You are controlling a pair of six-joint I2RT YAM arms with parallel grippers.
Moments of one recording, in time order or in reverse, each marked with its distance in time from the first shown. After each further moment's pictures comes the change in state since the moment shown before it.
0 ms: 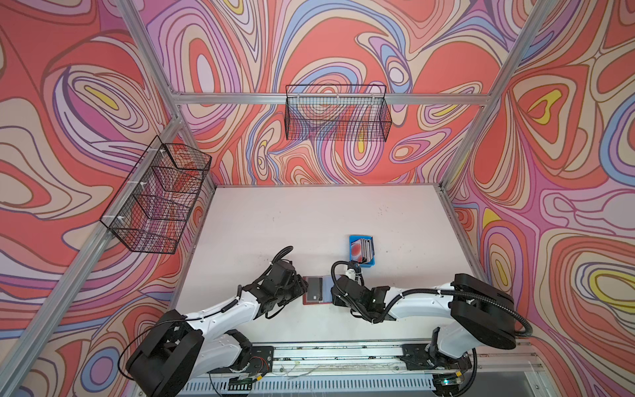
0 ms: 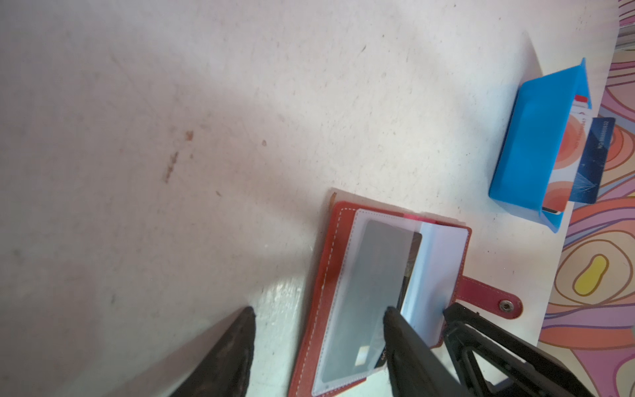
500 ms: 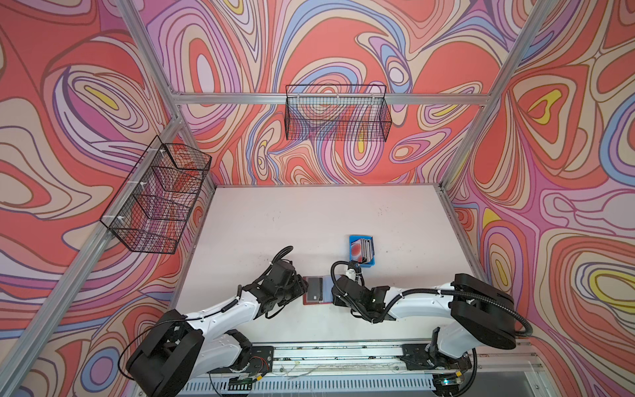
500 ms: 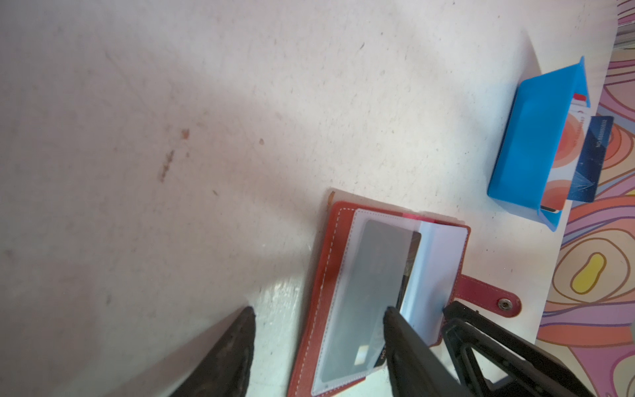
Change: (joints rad) left arm 0.000 0.002 0.000 0.003 0.007 0.000; right arm 0.000 -0.002 0.004 -0.018 0.010 0.000
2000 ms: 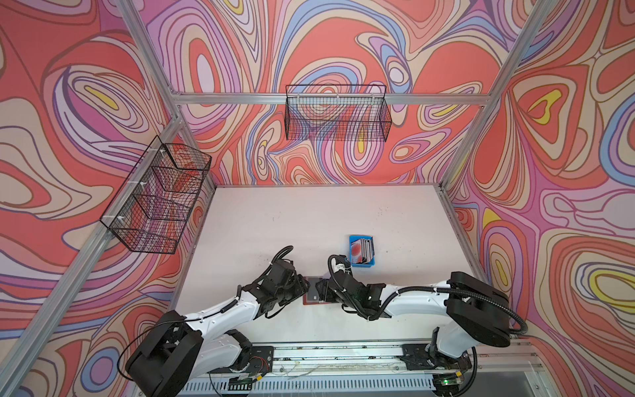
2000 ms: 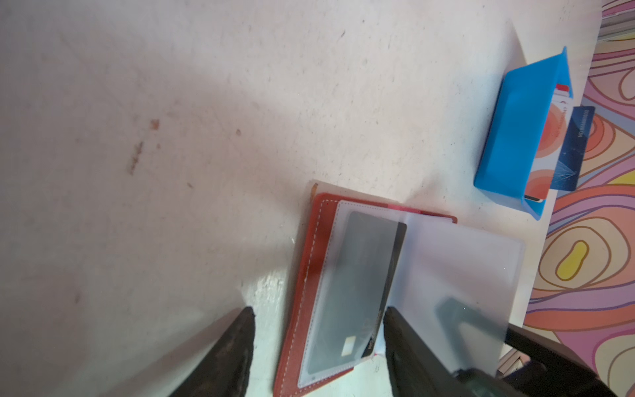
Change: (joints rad) left arm 0.000 -0.023 0.002 0.002 0.024 0.000; right arm 0.000 0.044 0.068 0.183 -0.114 -0.105
